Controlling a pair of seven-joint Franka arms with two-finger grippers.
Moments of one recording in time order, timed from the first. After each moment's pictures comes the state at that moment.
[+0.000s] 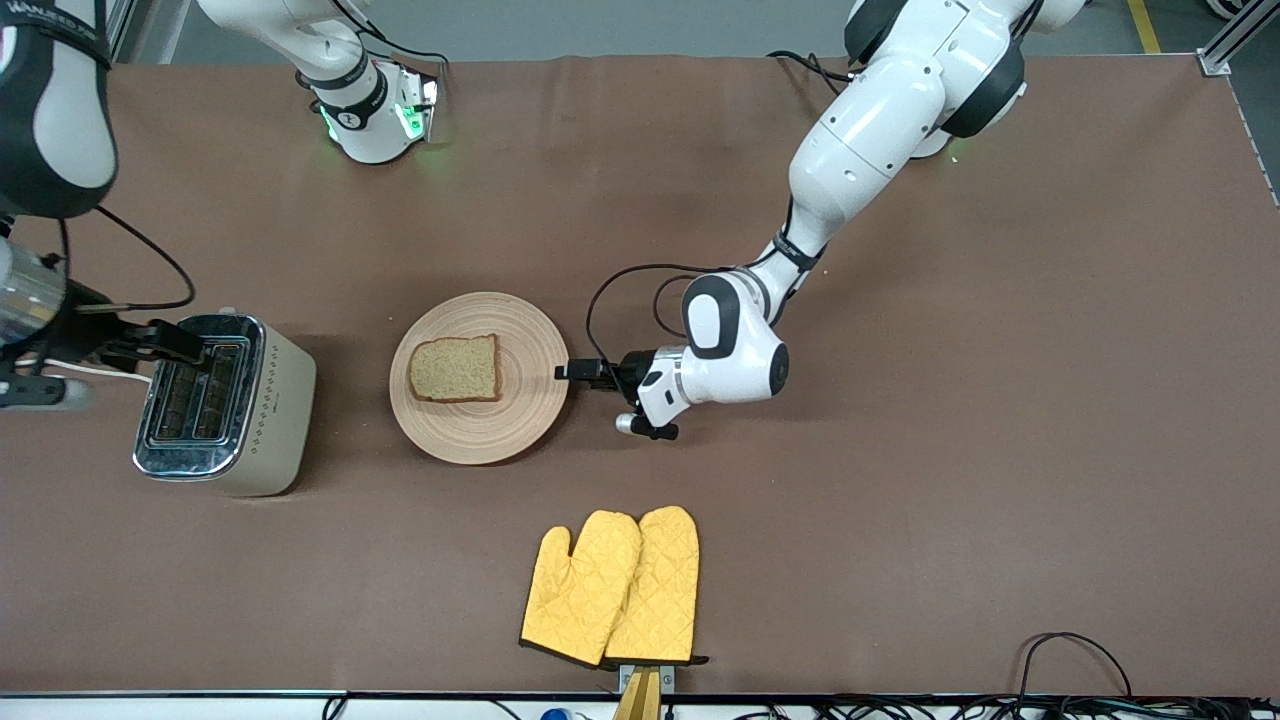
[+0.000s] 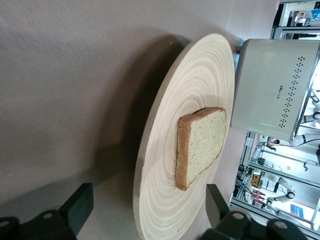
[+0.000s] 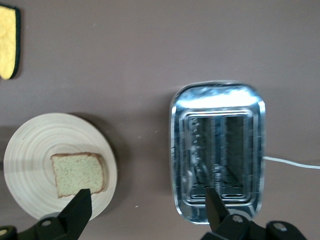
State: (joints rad) left arm -0.55 1.01 -0.26 -1.34 -1.30 2.44 0.37; right arm 0.21 0.17 -0.31 -1.60 0.11 1.78 -0.07
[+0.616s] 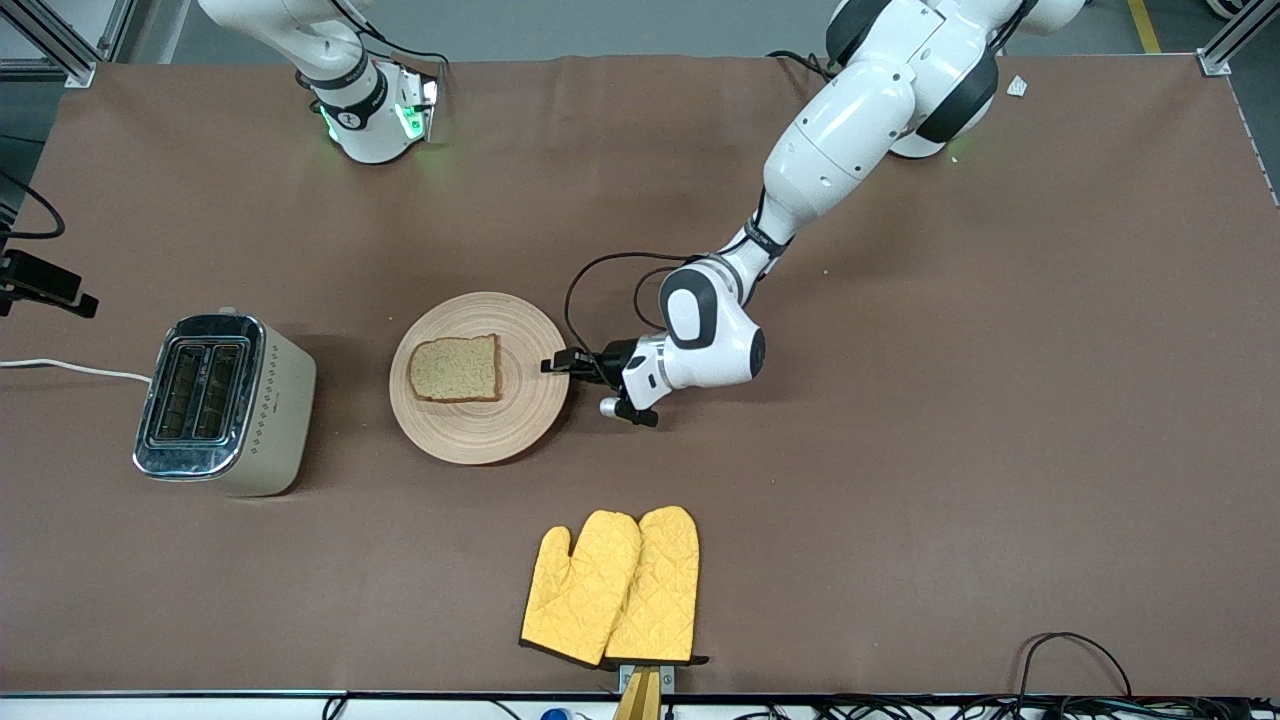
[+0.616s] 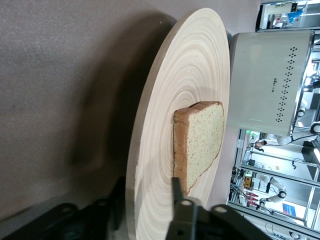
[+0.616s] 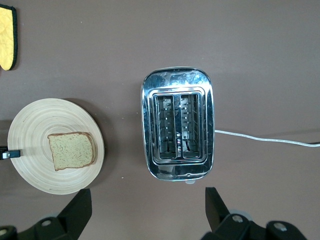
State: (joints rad) left arm -0.61 1.06 -0.26 -1.32 -1.50 2.49 0.58; right arm 0.17 0.15 -0.37 -1.39 0.10 1.51 -0.14
